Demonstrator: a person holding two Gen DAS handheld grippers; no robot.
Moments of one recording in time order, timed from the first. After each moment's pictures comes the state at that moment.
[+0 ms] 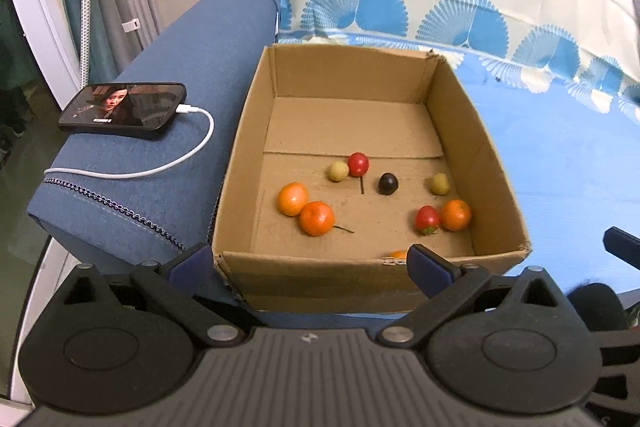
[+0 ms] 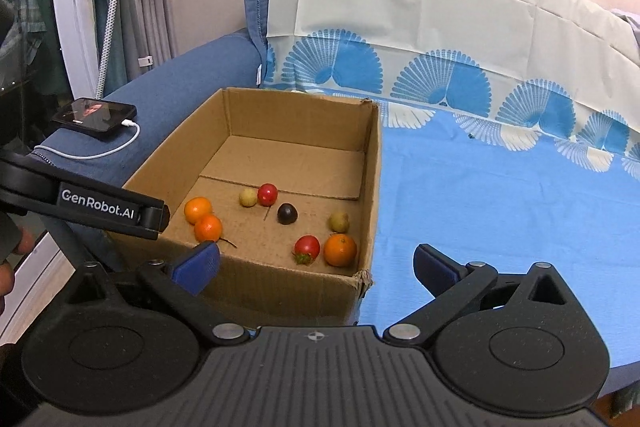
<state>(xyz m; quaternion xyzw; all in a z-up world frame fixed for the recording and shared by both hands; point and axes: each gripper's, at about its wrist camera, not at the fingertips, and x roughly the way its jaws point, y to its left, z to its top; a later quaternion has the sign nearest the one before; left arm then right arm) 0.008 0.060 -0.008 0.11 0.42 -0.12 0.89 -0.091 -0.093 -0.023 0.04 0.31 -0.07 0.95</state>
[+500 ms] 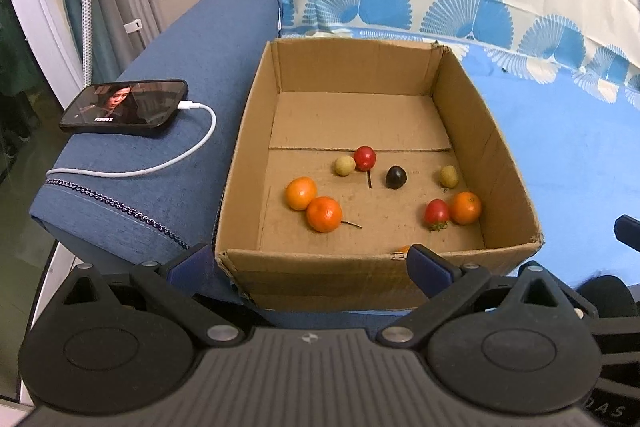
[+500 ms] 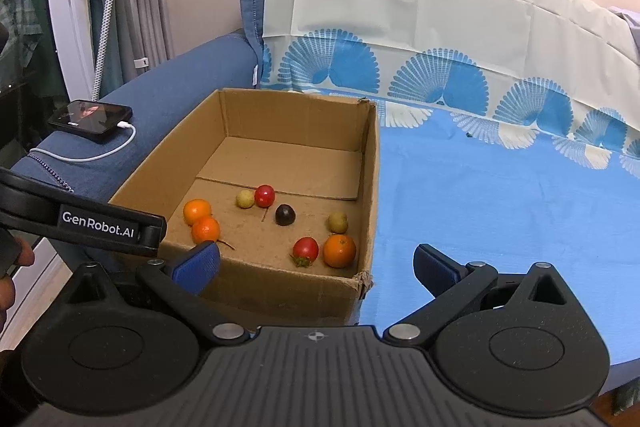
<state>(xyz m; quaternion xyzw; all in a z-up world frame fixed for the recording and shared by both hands) 0.012 0.056 -0.017 0.13 0.43 -0.11 0.89 -0.088 -0.093 -0.026 0.04 0.31 -0.07 0.95</state>
